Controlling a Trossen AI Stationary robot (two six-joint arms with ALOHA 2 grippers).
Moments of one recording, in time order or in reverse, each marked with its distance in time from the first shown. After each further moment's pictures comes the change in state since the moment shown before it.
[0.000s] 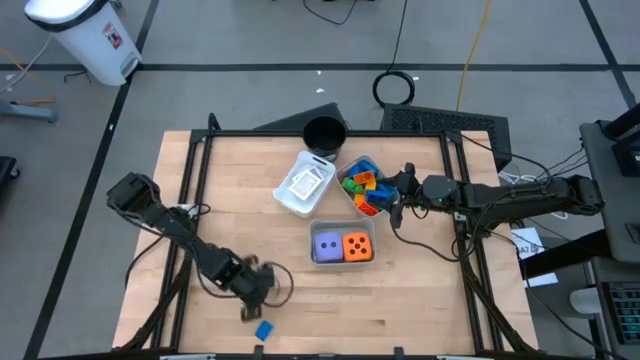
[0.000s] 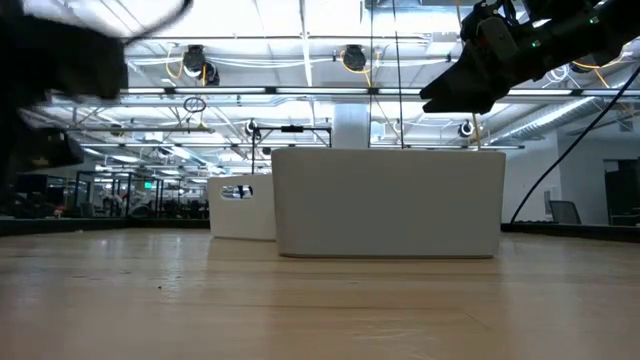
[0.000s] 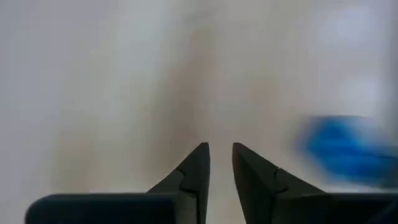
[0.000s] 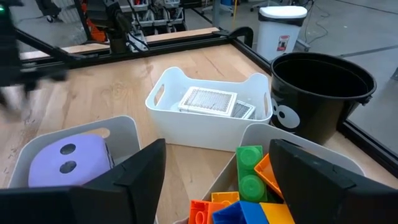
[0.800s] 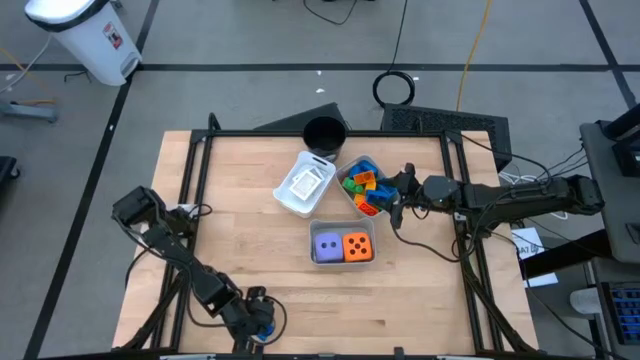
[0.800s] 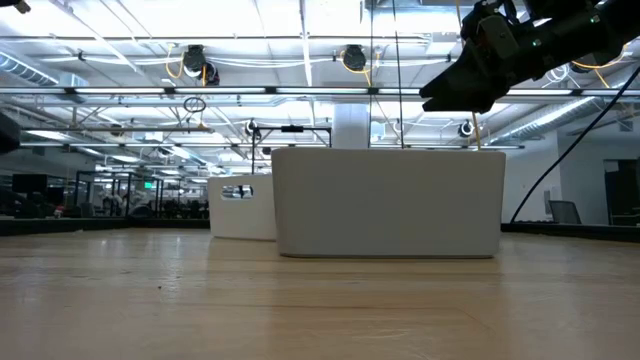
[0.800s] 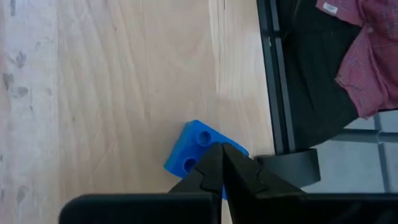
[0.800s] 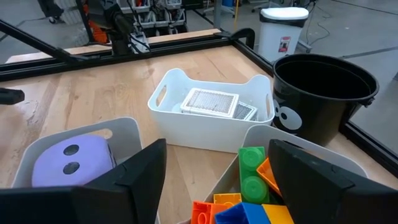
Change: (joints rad) left arm -0.171 0.141 0.076 0.273 -0.018 0.062; right arm 0.006 0.000 0.000 0.005 0.000 0.000
